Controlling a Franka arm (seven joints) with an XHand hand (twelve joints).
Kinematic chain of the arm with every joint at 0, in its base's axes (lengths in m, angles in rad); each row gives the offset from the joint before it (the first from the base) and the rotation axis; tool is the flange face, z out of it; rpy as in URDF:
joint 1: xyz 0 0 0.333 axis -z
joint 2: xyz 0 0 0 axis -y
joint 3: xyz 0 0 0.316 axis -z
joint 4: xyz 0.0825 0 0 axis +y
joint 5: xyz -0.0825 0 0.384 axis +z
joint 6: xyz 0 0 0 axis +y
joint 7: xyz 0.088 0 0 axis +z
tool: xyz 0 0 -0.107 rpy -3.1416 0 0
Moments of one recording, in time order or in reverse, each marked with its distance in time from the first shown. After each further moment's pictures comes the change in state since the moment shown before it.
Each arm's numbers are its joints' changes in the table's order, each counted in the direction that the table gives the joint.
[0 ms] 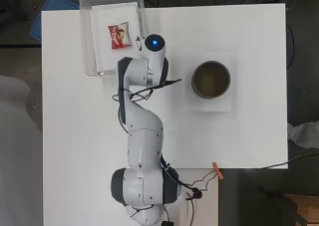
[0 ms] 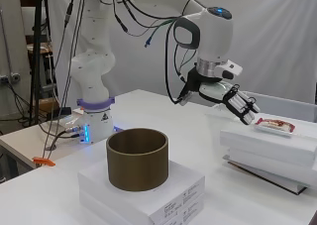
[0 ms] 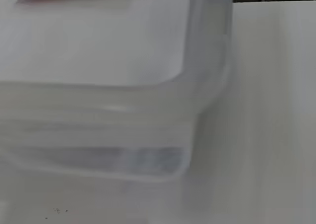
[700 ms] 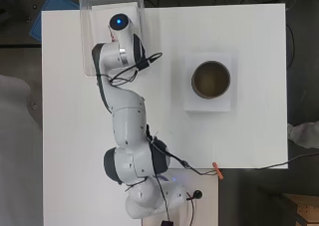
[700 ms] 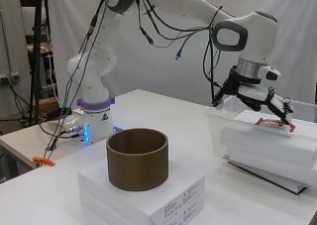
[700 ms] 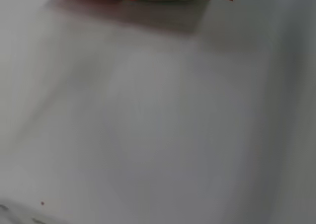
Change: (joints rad) arm 0.059 -0.272 -0.207 -0.354 -0.151 0.062 -0.002
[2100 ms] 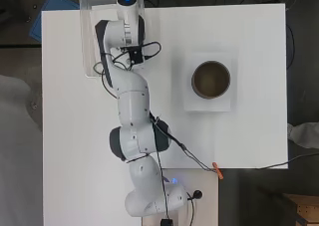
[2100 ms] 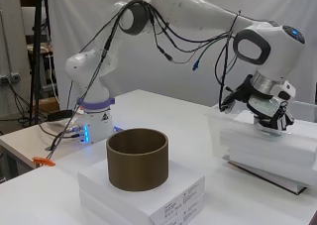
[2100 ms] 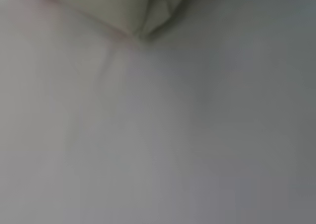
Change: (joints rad) arm 0.108 -0.294 -0.070 -0.439 0.145 0.377 -0.137
